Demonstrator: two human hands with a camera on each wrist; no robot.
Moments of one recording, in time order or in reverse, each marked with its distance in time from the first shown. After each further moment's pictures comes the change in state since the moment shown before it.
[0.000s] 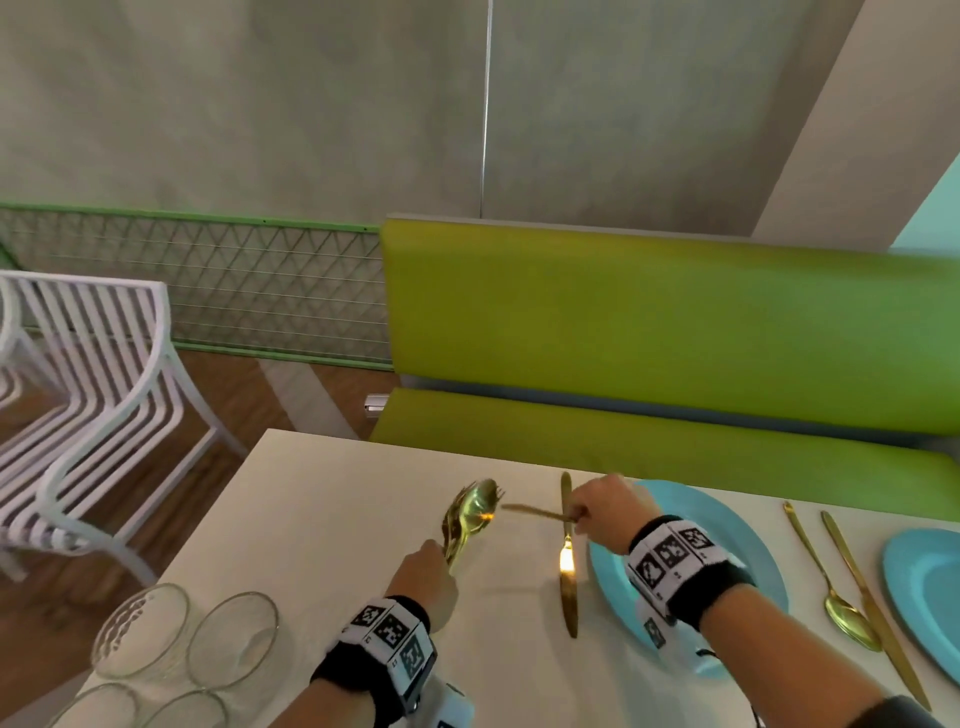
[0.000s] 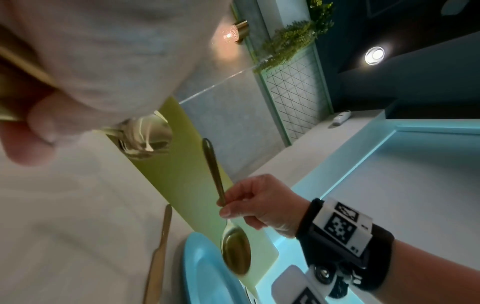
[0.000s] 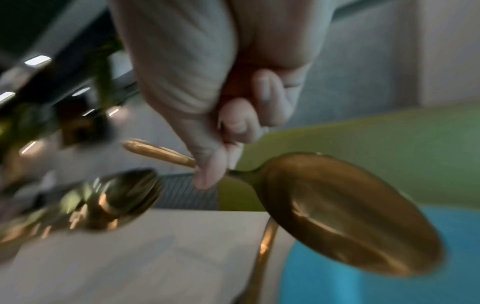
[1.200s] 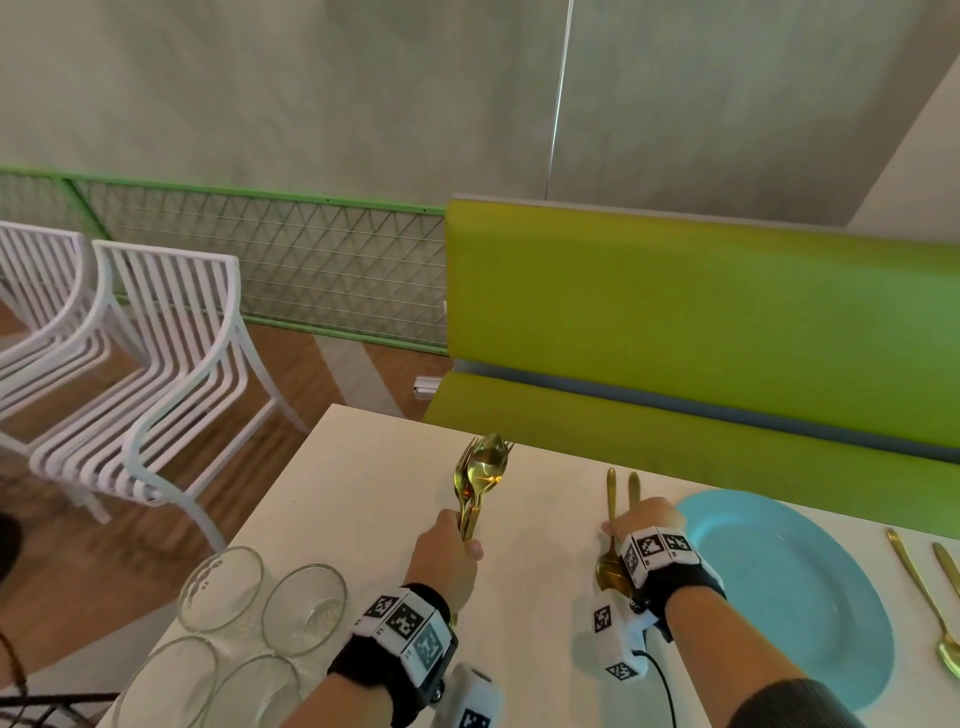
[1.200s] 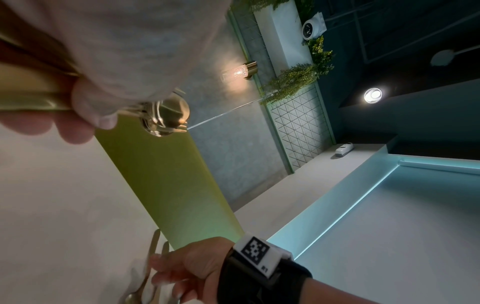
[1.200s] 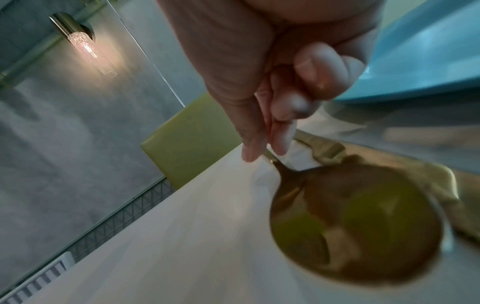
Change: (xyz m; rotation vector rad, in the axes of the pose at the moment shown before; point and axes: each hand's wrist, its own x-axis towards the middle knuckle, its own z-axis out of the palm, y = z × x) left_hand 0.002 -0.035 -0.023 -0.367 0.168 -0.027; right_hand 0.059 -0.035 0.056 0.550 -0.073 0.686
